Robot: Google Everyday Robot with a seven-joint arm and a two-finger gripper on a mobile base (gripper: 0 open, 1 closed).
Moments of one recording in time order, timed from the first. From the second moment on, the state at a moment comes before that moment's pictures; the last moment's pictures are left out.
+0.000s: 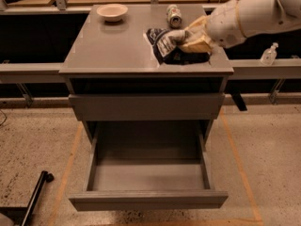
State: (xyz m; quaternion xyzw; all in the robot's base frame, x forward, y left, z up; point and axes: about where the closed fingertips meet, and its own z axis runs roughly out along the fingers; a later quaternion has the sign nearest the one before) arm 0.629 -0.101 0.961 -0.63 0.61 0.13 0.46
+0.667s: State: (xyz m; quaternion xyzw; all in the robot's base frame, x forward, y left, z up) arm 0.693 -0.070 0.998 -0.65 0.58 0.08 0.49
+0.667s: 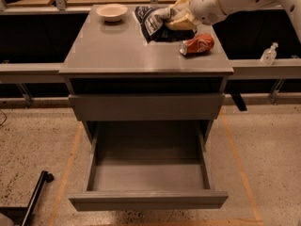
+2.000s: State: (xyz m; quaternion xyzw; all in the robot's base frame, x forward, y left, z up) arm 0.727 0.005 0.942 -0.55 0.61 0.12 0.55
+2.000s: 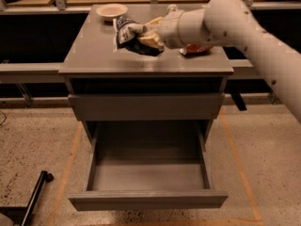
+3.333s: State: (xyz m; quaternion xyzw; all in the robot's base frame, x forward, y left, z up) arm 0.791 0.087 0.947 -0.50 0.58 0.13 0.63
